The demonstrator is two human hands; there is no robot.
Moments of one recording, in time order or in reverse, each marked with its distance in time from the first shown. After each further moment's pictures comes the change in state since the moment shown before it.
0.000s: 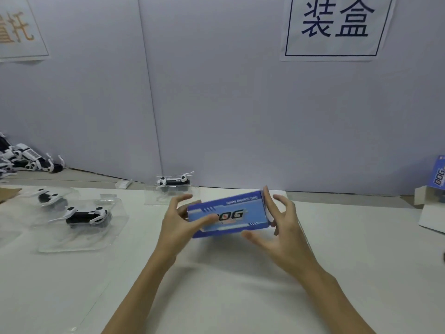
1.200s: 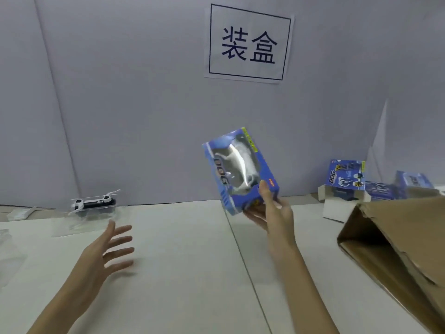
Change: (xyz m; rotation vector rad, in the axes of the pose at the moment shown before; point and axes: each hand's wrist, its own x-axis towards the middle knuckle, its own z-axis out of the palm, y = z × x) left_hand 0.014 -0.022 -0.004 -0.260 -0.186 -0.259; right_hand 0.020 0.004 -0.108 0.865 0.612 0.515
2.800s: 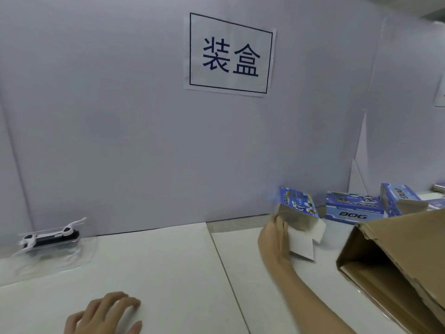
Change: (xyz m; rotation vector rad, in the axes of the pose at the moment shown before) left_hand -0.013 -0.045 0.049 1.131 0.008 0.719; right_hand 0.152 0.086 -0.066 -1.517 0.387 -0.364
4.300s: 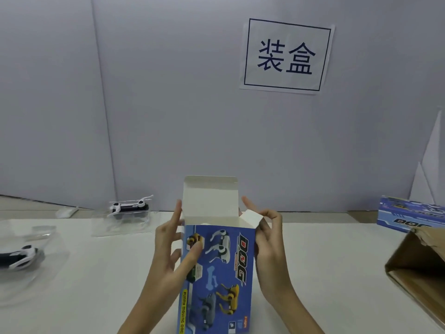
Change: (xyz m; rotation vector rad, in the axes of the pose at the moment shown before) left_hand 0.015 0.056 -0.052 -0.911 0.170 -0.220; right_hand -0.168 -0.115 -0.118 1.544 -0.625 -0.118
